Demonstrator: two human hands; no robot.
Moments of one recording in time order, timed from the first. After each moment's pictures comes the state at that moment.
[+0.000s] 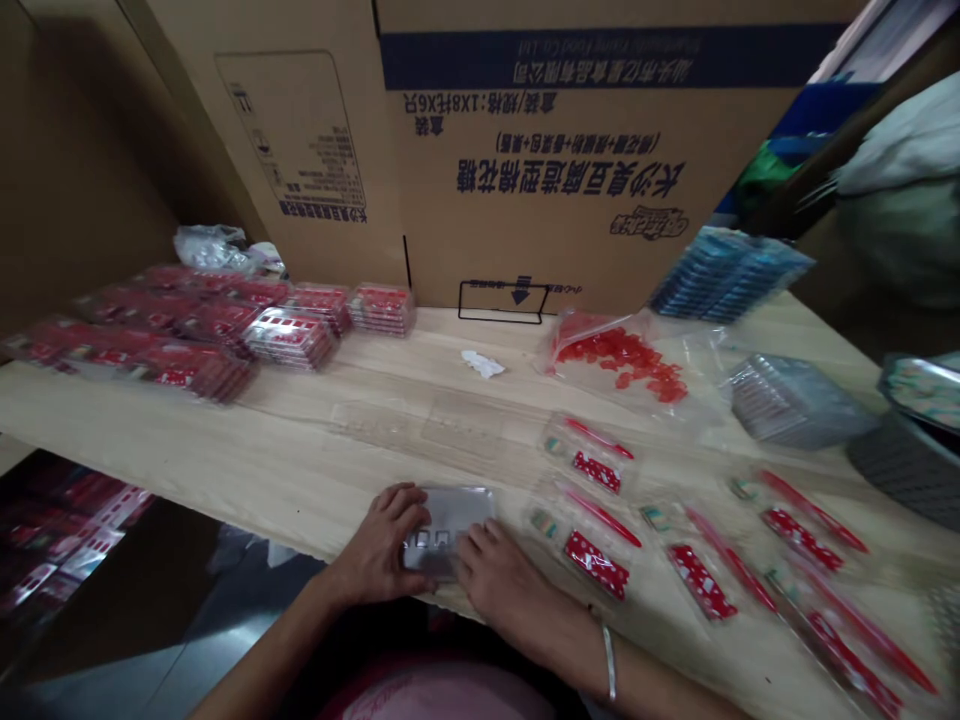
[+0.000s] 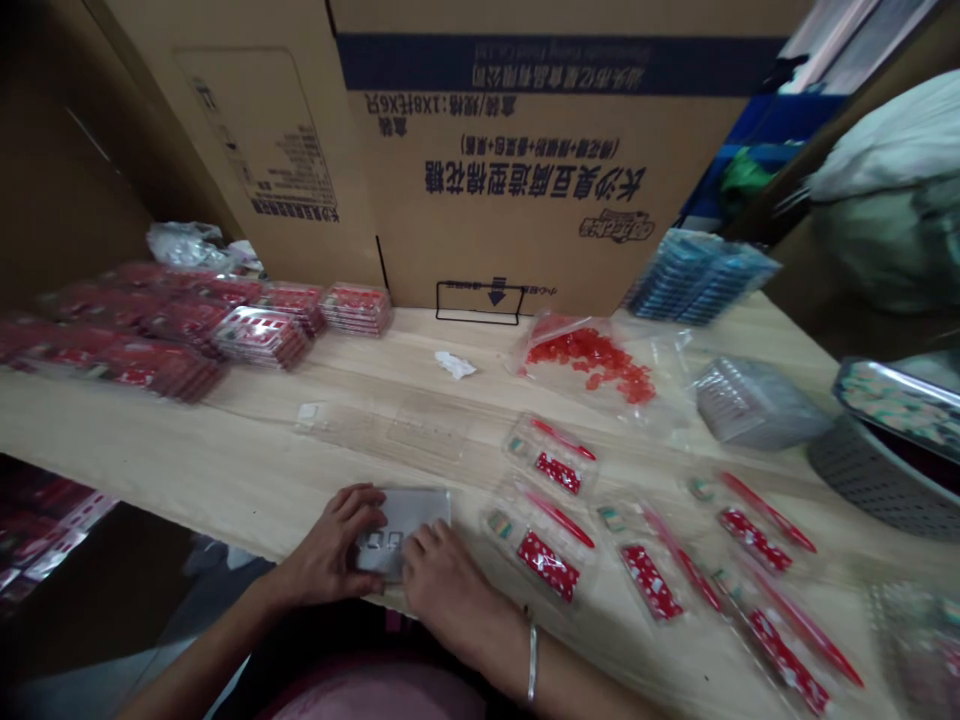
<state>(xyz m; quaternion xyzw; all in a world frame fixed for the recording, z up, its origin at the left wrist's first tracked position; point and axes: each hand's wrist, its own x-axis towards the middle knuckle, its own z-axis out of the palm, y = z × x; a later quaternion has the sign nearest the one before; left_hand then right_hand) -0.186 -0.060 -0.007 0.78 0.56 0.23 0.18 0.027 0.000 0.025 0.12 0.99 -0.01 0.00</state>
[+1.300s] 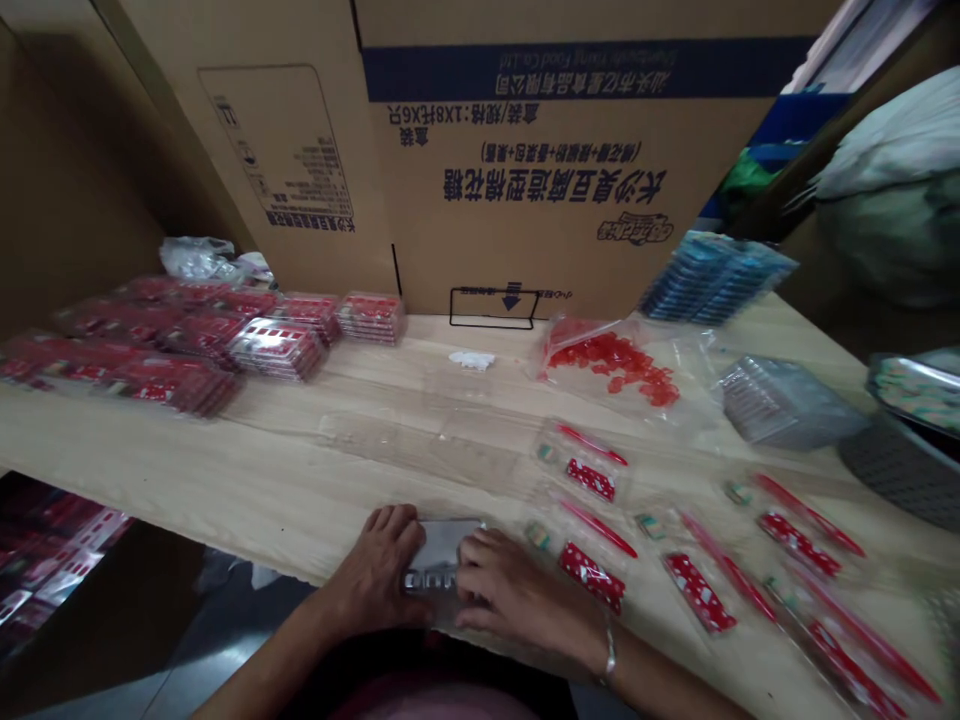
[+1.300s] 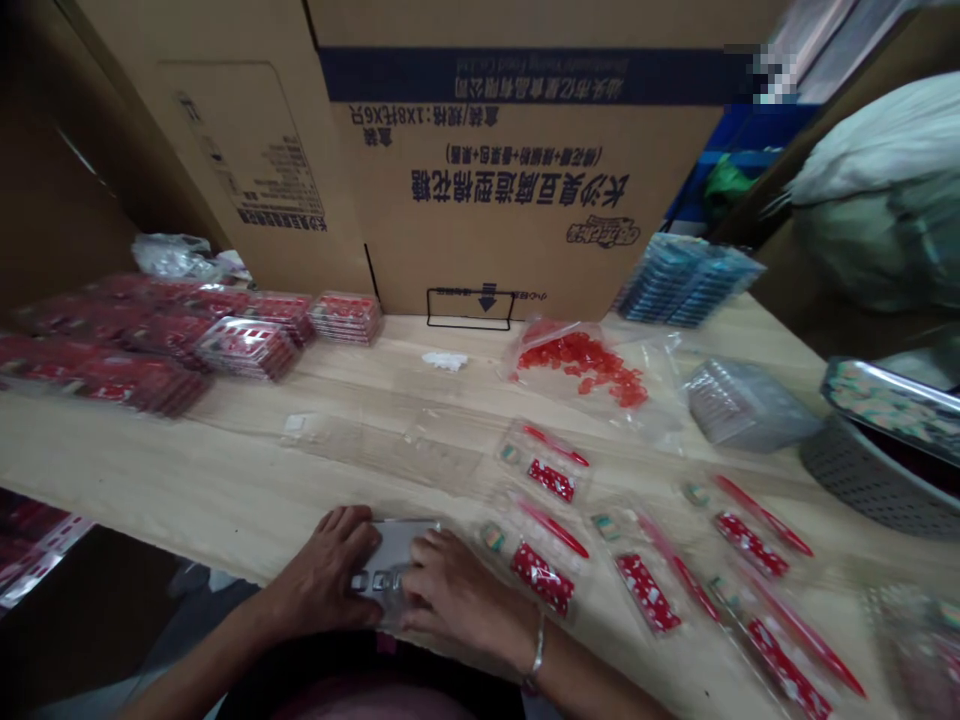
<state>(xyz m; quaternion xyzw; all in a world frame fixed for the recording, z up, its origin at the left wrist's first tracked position) -0.166 -0.056 0.008 0.76 0.62 0.10 0.16 0.046 0.028 0.027 0.11 0.96 -0.24 -0.03</state>
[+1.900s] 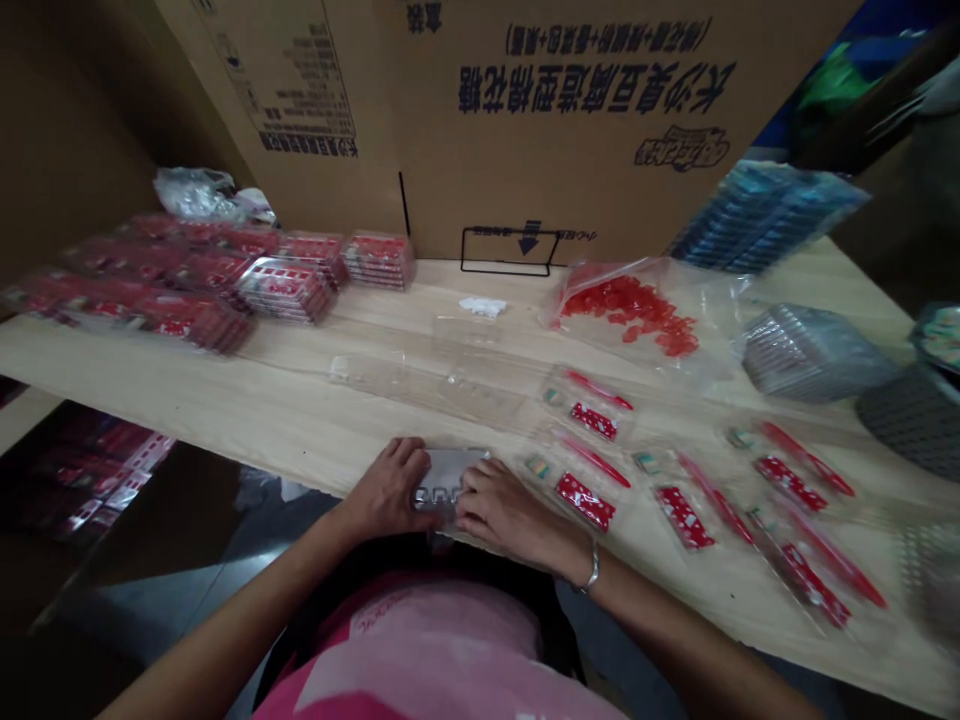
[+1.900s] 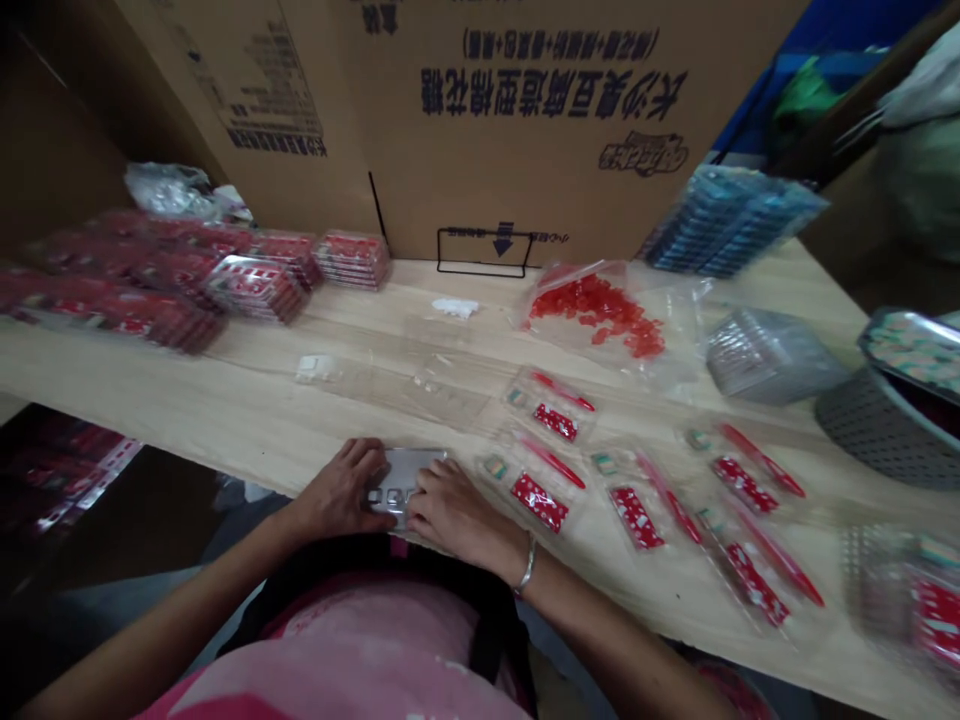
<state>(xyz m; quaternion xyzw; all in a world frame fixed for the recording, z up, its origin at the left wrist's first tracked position) -0.164 -0.060 0.004 0.78 0.60 0.13 0.13 0.042 0.012 0.023 0.13 0.97 -0.22 0.00</state>
